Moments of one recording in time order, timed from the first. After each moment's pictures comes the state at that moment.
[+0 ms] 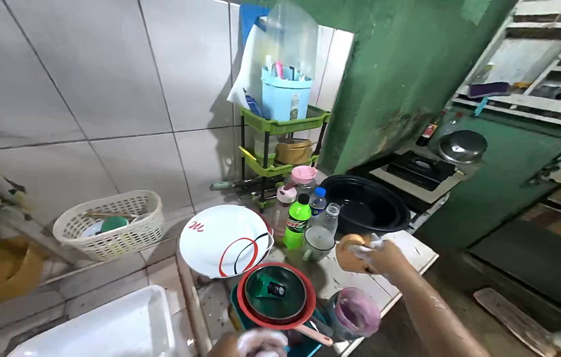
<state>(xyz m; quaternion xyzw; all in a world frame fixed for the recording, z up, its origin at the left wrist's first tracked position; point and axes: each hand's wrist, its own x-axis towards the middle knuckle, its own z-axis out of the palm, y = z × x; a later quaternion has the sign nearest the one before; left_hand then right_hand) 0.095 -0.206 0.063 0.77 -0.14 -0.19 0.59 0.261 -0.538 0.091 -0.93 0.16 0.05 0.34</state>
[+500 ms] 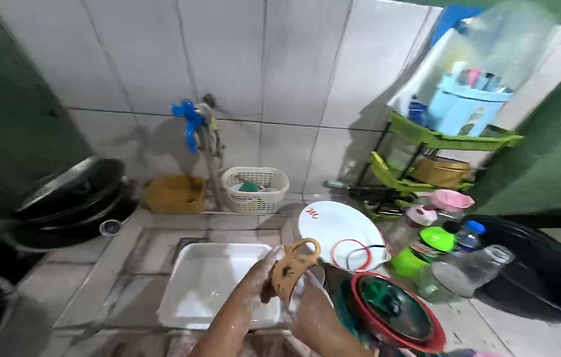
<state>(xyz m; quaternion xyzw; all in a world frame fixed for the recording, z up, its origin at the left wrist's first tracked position) 0.095 -0.066 0.030 0.50 0.24 -0.01 0.83 0.115 -0.217 0.048 -0.87 -0.41 0.11 0.25</state>
